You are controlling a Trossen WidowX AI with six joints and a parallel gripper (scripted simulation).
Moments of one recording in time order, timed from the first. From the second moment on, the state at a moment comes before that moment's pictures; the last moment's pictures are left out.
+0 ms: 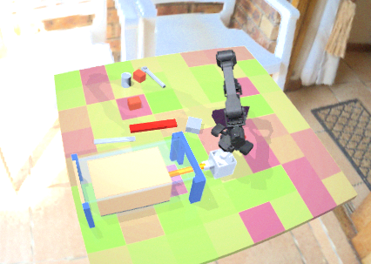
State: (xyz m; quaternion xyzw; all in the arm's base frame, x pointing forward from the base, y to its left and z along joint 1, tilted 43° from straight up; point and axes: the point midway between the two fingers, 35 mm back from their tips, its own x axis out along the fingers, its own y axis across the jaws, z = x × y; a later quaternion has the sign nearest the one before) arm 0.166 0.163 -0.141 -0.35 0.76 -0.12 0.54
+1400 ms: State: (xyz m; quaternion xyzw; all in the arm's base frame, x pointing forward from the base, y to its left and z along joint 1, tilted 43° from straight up) arm 0.165 0.166 -0.142 -0.32 0.75 -0.16 0.56
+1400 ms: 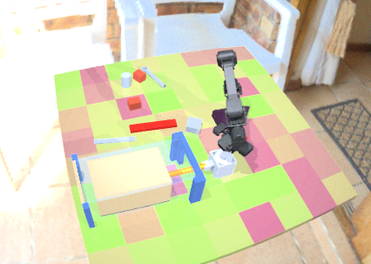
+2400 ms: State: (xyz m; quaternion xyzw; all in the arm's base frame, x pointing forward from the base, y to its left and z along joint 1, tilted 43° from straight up) arm 0.165 0.168 -0.143 -0.31 0.74 -0.17 0.57
